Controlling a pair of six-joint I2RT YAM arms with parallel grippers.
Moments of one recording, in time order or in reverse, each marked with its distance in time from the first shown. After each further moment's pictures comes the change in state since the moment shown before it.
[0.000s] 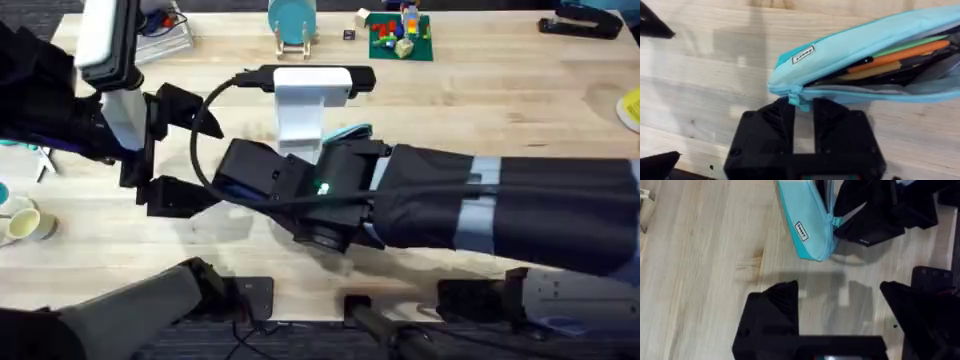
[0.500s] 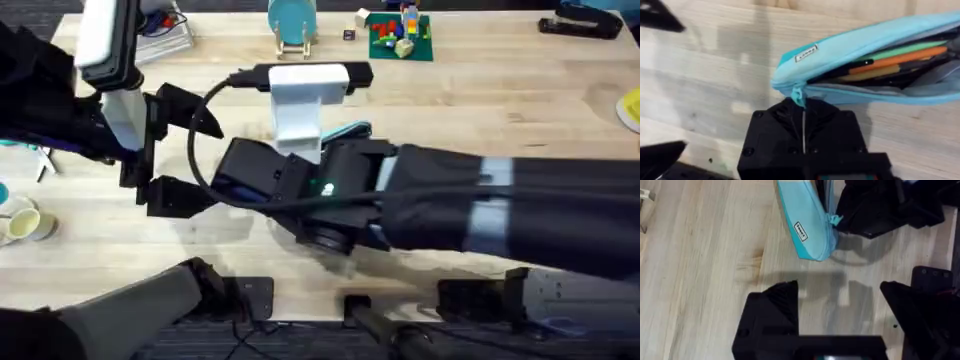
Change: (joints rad) left arm 0.000 0.000 0.000 0.000 0.000 0.000; right arm 0.001 -0.016 0.000 -0.002 -0.001 -0.059
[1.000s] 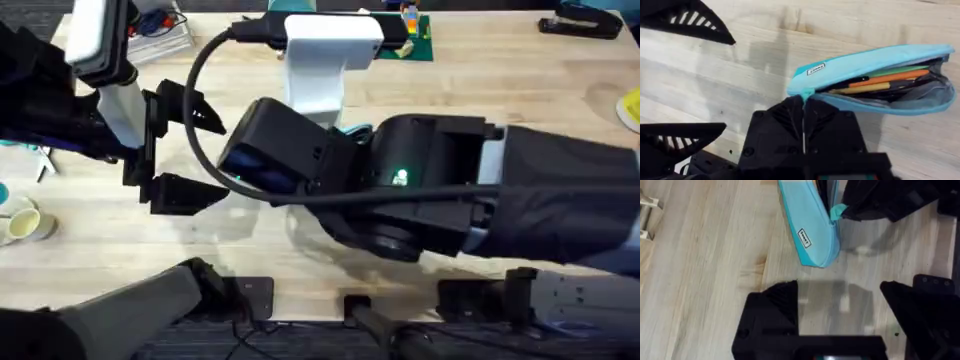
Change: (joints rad) left arm 0.000 0.000 0.000 -0.003 0.045 0.000; right arm -0.011 -0.163 0.000 -0.006 0.000 -0.093
